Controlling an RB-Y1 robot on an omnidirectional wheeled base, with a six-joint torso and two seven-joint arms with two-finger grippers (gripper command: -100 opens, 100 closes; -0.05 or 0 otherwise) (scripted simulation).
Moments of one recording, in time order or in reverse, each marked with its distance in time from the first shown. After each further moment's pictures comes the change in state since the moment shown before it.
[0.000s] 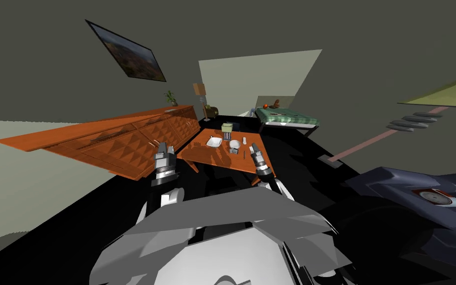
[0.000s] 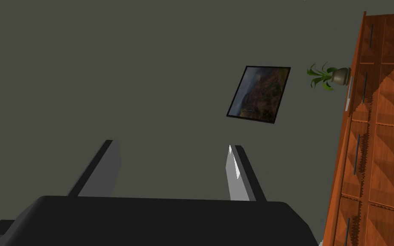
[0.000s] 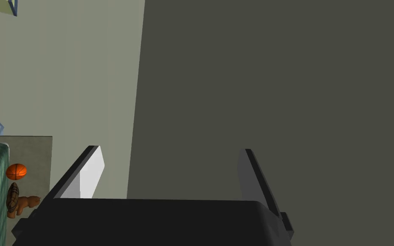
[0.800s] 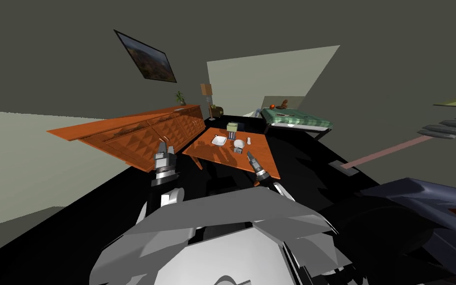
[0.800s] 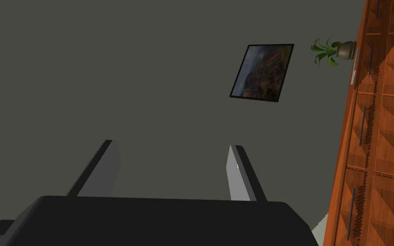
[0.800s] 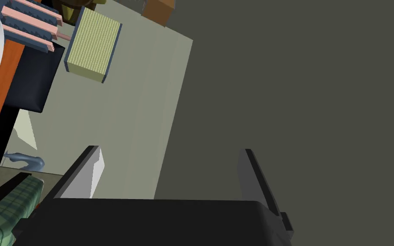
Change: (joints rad) left arm 0.000 0.000 0.000 0.000 0.000 0.000 0.000; right arm -0.008 -0.126 0.040 0.212 0.059 -0.010 -0.018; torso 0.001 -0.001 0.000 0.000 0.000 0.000
